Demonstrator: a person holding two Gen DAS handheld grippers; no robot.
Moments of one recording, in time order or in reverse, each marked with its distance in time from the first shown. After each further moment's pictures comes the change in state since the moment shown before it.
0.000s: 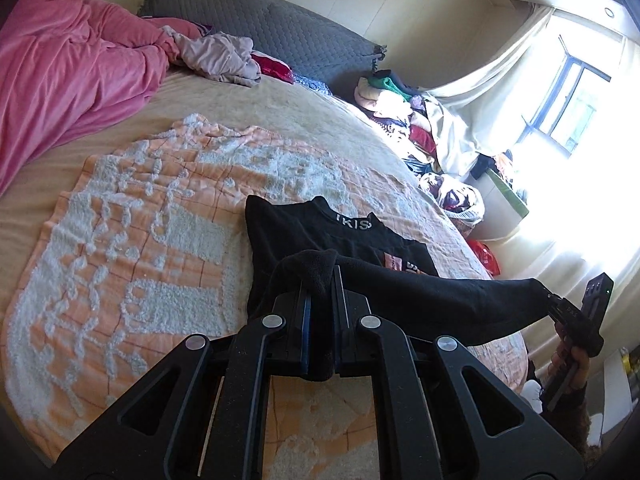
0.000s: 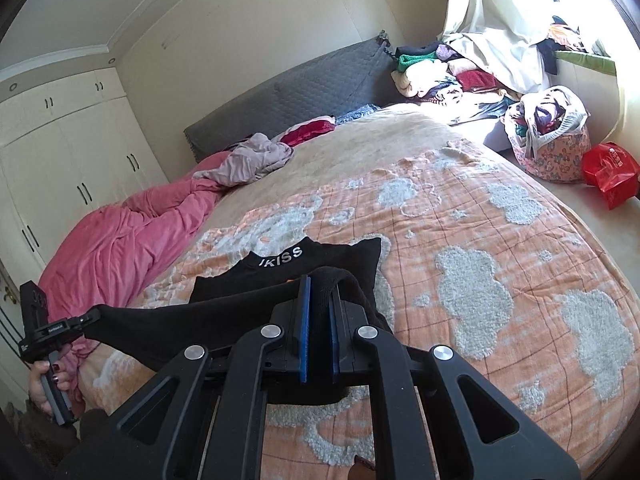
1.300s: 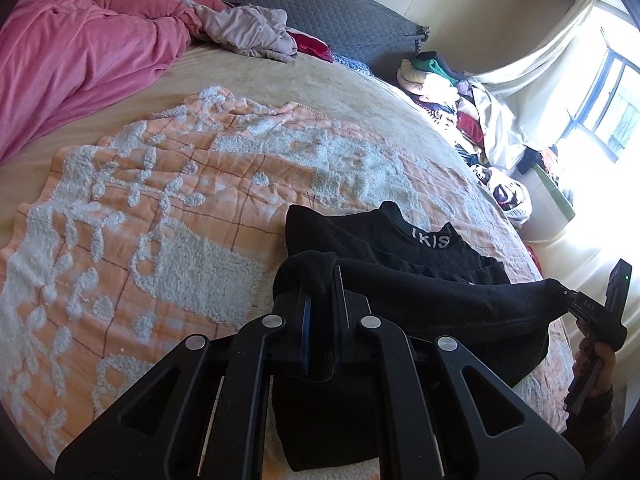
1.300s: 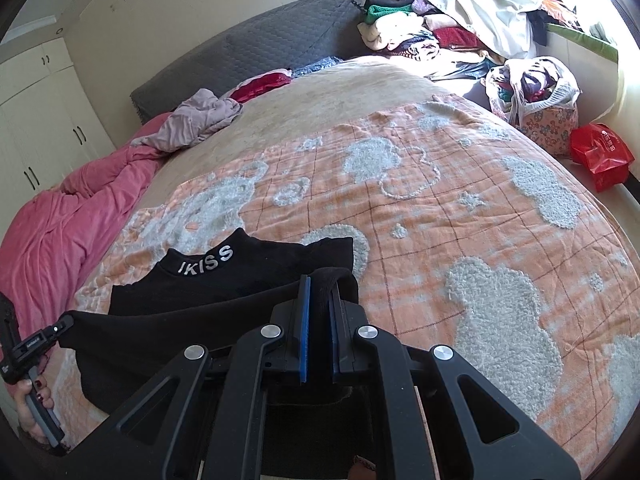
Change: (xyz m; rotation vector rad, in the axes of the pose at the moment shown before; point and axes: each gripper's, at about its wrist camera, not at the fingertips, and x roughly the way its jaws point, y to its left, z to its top) left arm 0.129 0.051 0.029 -0.025 0.068 0.132; right arm 0.173 -0.038 0.025 0.021 0.183 -0.172
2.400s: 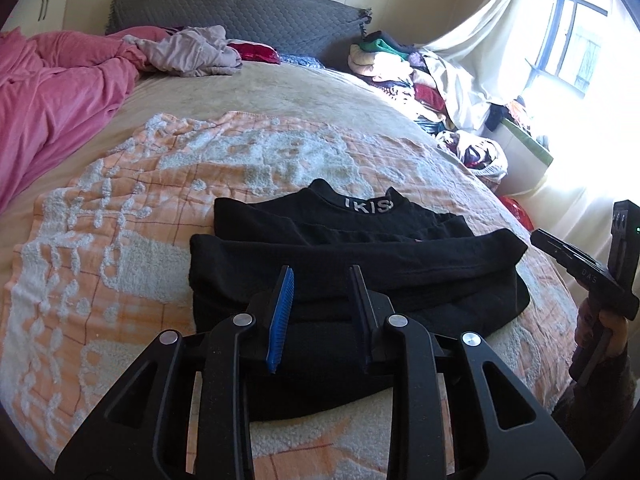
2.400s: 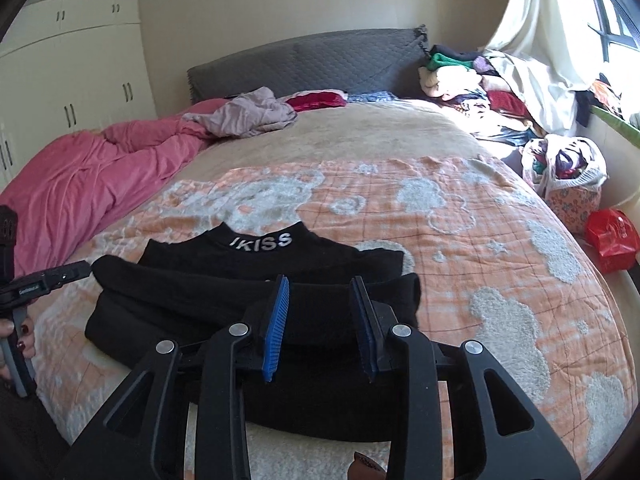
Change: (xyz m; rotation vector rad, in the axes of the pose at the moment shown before) left arm -0.026 -0.075 -0.030 0.217 0.013 -0.047; right arm -0.052 0.074 -0.036 -0.309 -0.080 0.079
